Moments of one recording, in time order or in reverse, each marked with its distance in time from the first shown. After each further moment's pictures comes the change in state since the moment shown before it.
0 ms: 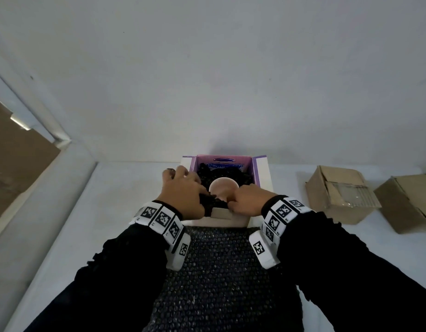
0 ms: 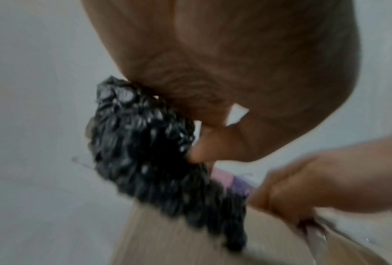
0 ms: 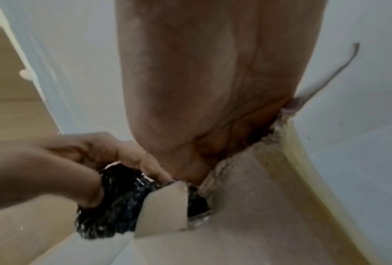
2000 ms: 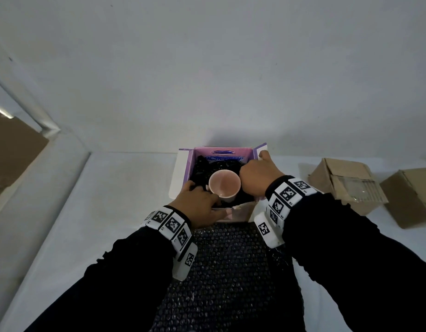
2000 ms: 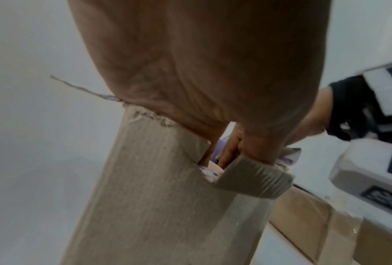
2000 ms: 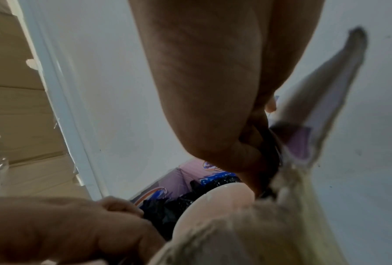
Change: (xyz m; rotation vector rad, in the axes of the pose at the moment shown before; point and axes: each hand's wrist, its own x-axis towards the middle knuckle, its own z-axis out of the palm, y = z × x) left_hand 0.018 0.020 0.051 -0.070 -0.148 0.186; right_hand 0.030 0.025 -0.010 -0.382 0.170 0.184
